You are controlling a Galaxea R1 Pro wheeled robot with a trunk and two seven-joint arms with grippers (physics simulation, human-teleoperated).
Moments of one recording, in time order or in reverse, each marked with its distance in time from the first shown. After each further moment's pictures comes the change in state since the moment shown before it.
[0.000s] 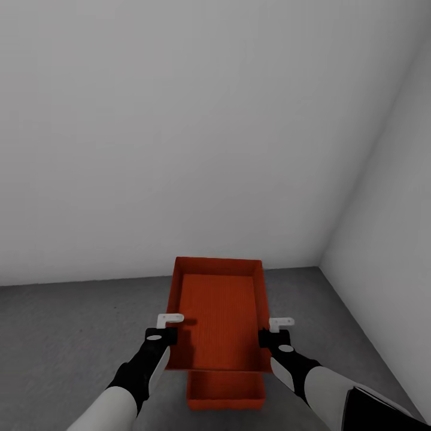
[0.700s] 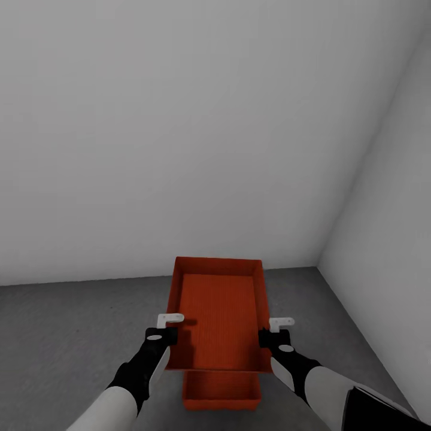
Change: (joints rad) left arm 0.000 -0.001 0.002 -0.001 -0.004 0.001 -0.001; right arm 0.000 -0.001 -0.001 -0.002 0.001 0.000 0.000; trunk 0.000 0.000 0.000
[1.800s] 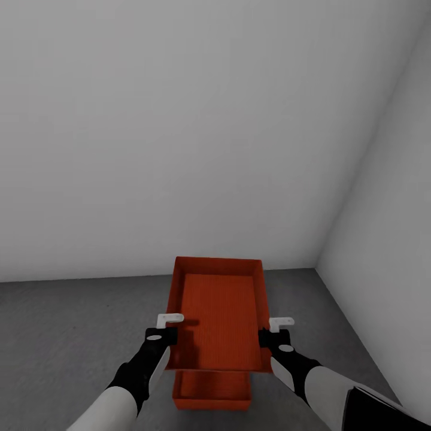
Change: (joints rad) left arm 0.000 0.001 -0.002 0.001 0.007 -0.003 0.003; right arm 0.000 0.000 0.002 -0.001 -0.001 -0.001 0.000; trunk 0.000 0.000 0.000
